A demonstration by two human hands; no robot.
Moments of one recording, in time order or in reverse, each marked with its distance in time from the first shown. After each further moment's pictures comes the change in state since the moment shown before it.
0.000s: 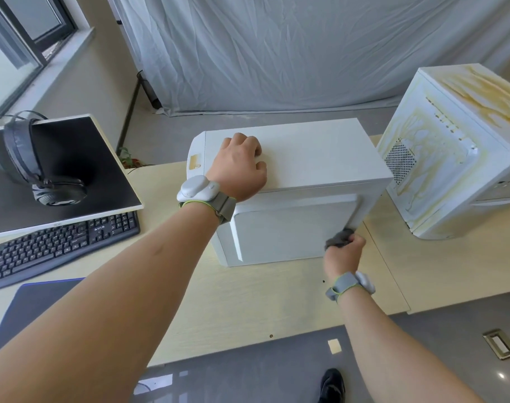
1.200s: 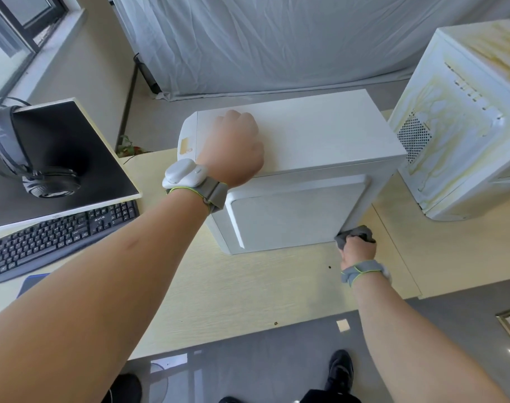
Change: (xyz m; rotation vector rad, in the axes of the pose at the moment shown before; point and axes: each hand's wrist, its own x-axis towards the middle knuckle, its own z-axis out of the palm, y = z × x) left_hand 0.004 -0.002 0.007 0.039 0.025 0.022; right_hand 0.038 0.045 -0.008 0.227 0.009 0.506
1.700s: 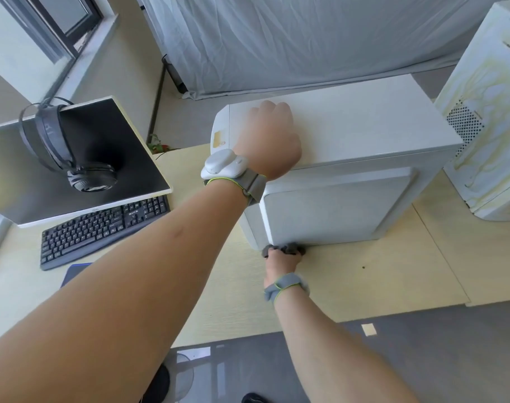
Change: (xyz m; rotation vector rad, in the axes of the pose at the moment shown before) left_hand 0.000 -0.001 -0.002 -0.005 -0.008 -0.006; right_hand -0.156 0.109 0.162 0.276 -0.243 0.149
